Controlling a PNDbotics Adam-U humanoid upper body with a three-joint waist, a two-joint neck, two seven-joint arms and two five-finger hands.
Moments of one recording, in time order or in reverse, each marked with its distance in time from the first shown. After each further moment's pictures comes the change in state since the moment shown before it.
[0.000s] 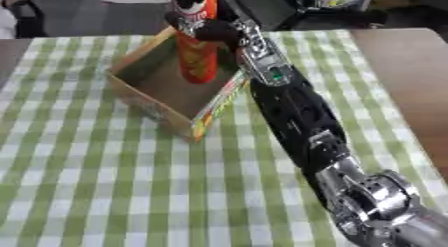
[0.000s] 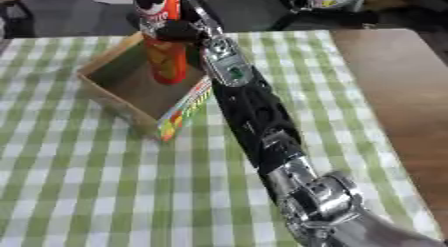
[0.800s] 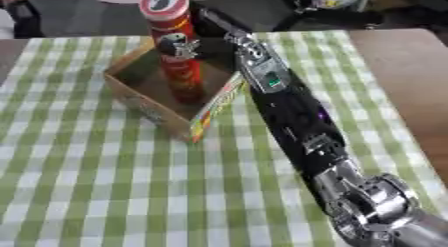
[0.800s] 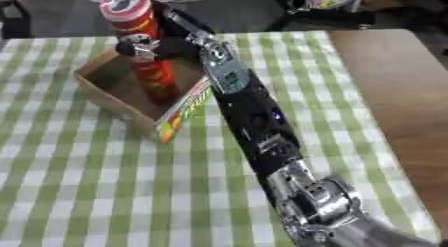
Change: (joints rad) left arm -0.002 0.000 0.000 0.000 0.000 0.001 0.000; right arm 0.002 -0.001 -0.013 -0.004 0.205 -0.050 0.331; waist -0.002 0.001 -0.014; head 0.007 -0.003
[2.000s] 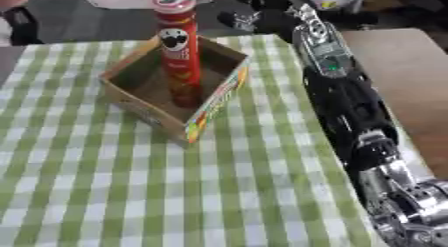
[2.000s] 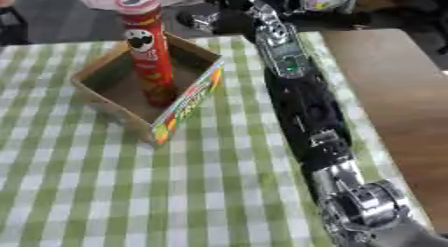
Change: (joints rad) left arm 0.028 0.000 0.007 0.000 -0.001 -0.007 0.008; right arm 0.099 -0.179 -0.039 -0.193 -0.241 0.122 -0.041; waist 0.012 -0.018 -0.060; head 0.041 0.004
